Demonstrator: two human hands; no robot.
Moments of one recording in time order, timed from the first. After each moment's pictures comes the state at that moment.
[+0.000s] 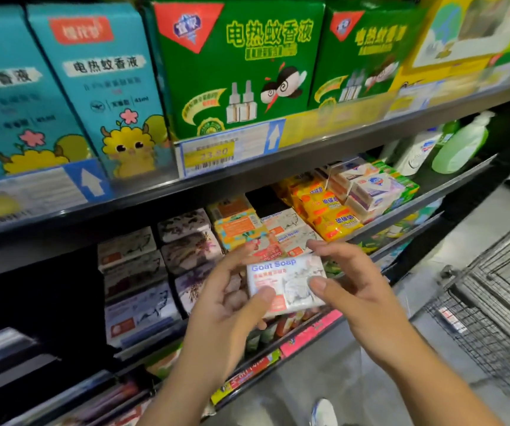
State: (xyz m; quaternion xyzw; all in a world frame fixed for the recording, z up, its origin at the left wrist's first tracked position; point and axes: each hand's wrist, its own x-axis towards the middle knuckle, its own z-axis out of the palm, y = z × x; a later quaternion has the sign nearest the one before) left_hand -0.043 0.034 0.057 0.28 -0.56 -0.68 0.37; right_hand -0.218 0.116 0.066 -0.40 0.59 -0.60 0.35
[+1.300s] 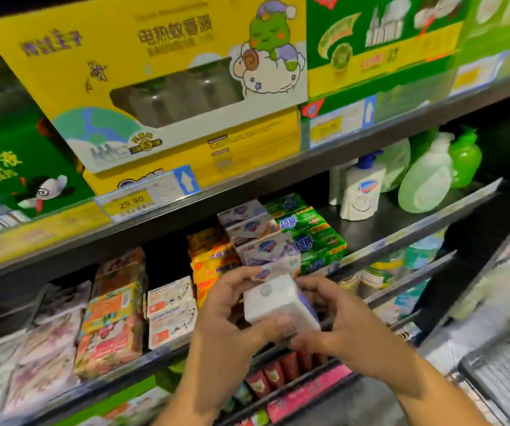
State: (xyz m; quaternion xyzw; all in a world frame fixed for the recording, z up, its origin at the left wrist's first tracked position) left_hand -0.370 0.079 0.083 0.38 -0.65 -0.51 0.41; right_hand -0.558 0.128 0.035 -0.53 0.58 -0.44 0.44
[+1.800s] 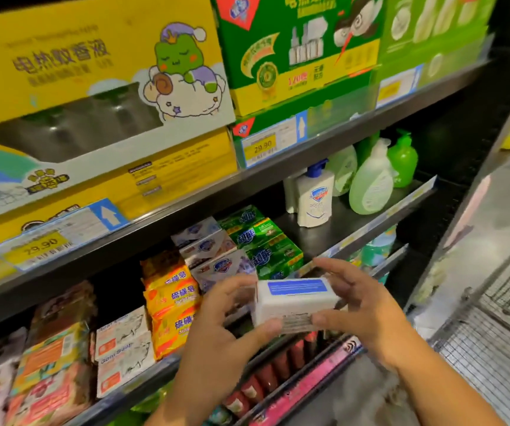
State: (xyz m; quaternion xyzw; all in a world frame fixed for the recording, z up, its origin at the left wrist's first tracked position) left_hand -0.416 0.064 0.072 0.36 -0.76 -0.45 0.31; right_hand -0.623 0.152 0.035 -0.39 0.54 -0.62 0.42
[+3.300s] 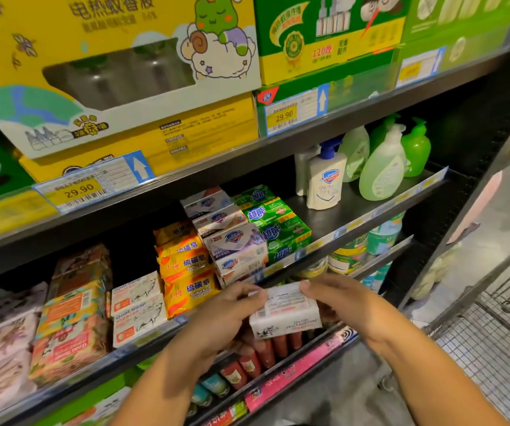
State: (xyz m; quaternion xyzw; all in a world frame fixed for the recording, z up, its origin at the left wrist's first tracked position) left_hand -0.401 0.063 0.062 0.48 -0.58 -0.65 0.08; right_hand -0.594 0.151 0.035 -0.33 0.65 -0.45 0.52
